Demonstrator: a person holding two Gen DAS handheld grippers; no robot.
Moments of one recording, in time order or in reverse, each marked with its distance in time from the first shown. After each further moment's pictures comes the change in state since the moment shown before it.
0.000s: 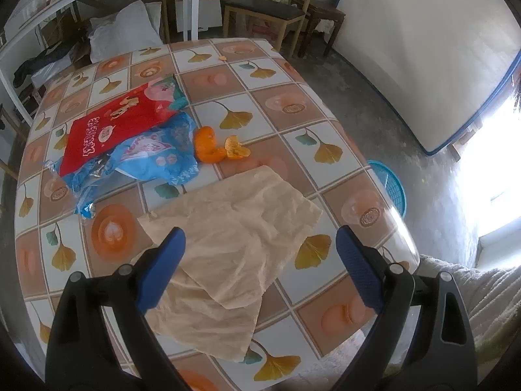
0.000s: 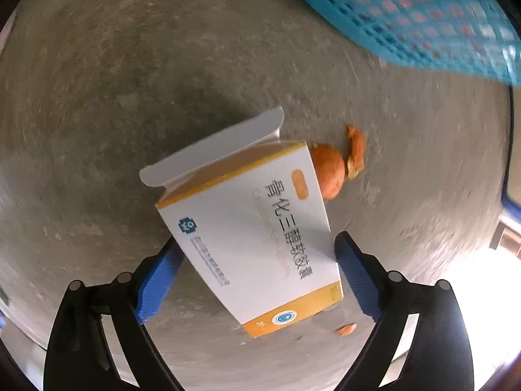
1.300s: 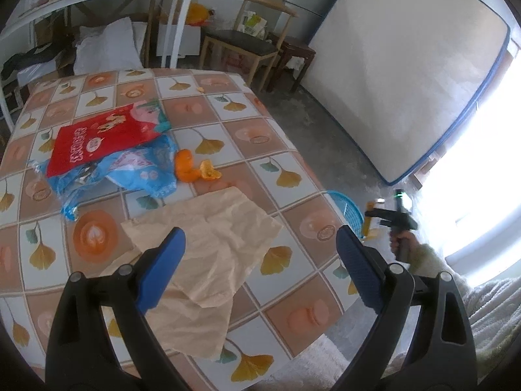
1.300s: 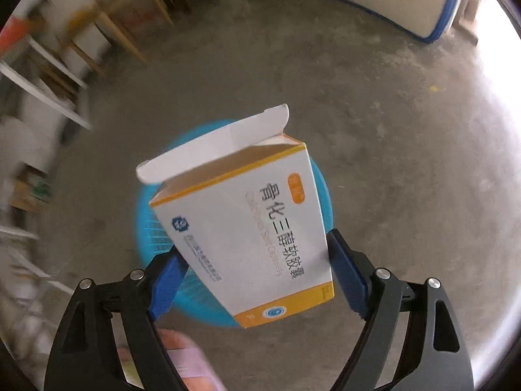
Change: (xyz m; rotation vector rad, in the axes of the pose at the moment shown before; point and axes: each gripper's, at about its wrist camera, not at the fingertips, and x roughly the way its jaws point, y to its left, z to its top) left arm -0.039 0.014 -0.020 -0.049 -0.169 -0.181; right arm -0.277 -0.215 -0.048 1.023 -0.459 0.345
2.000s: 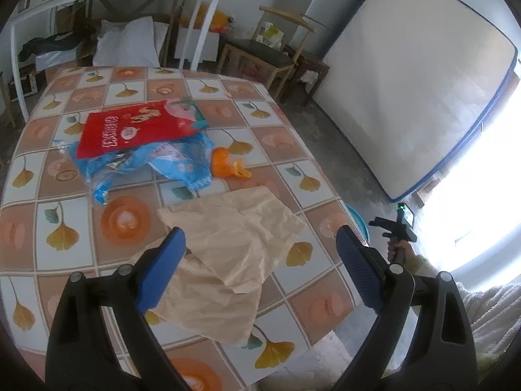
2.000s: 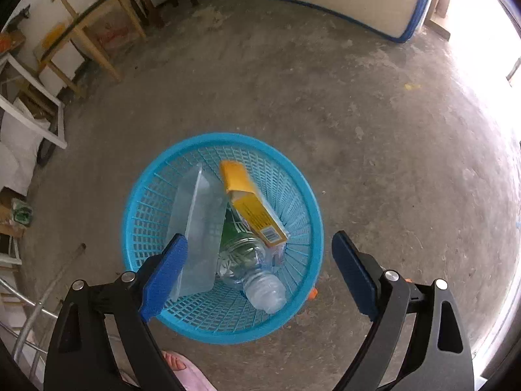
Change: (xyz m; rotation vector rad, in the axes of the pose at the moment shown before) left arm -0.029 0.037 -0.018 -0.071 -0.058 0.011; right arm -0.010 0.011 -0.018 0.115 -0.088 -0.041
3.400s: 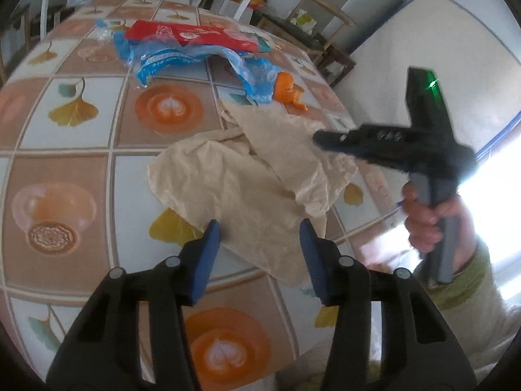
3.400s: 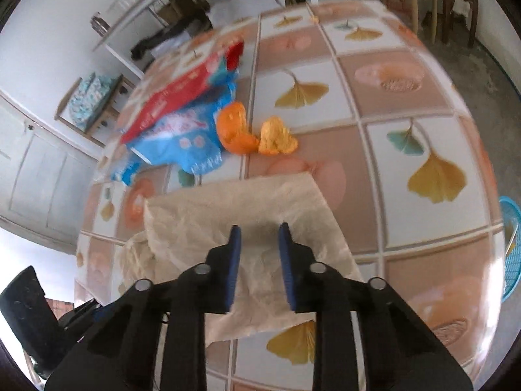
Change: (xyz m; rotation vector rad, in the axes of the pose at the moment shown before) left arm 0.031 0.075 -0.092 -0.186 0.063 -0.029; right arm -0.215 0.432 -0.252 -0.748 0.148 0.544
